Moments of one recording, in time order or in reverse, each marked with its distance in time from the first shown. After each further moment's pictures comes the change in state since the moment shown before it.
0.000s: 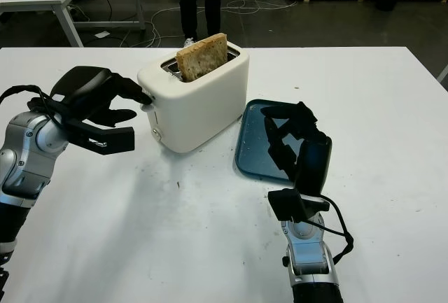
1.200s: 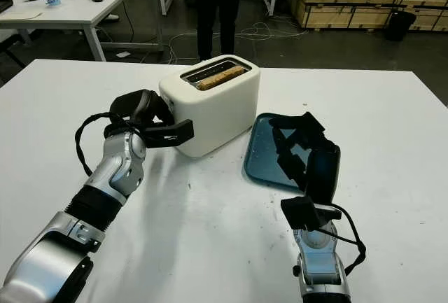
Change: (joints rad) left arm -0.109 -0.413 -0.118 0.376 0.194 0.437 0.289; right arm 0.046 -0.034 -0.032 0.003 0.041 0.000 0.071
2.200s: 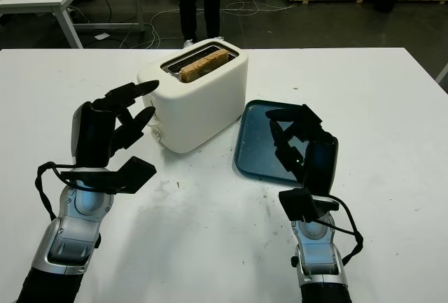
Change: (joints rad) left arm 0.474 0.018 0.219 -0.674 -0.252 -0.521 0.336; right arm -0.049 -0.002 0.000 0.023 0.002 -0.001 0.001
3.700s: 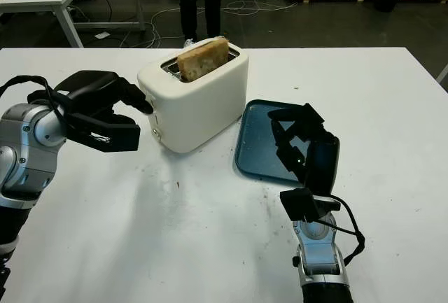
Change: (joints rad) left arm -0.366 0.417 -0.100 0.081 0.088 0.278 -0.930; right arm 0.000 -0.007 -0.002 0.000 0.003 -0.001 -0.002
